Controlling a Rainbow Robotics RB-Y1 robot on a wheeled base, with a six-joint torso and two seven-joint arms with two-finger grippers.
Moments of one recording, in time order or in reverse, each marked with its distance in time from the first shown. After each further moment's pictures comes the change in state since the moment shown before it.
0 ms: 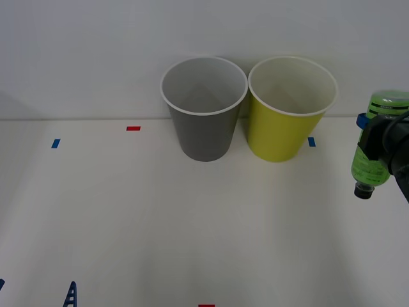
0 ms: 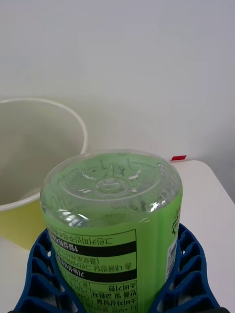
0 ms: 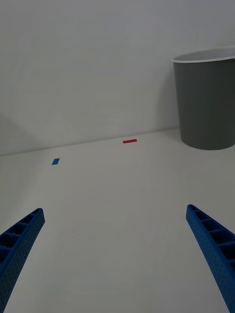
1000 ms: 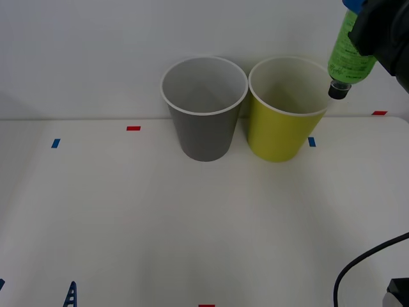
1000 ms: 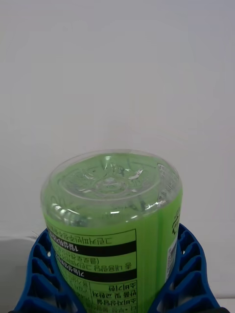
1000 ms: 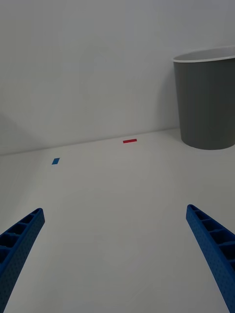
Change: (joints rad) right arm -0.429 -0.065 0.010 0.000 -0.097 -0.018 -0.047; left arm 0.000 0.000 0.000 0.000 0.000 0.000 0.000
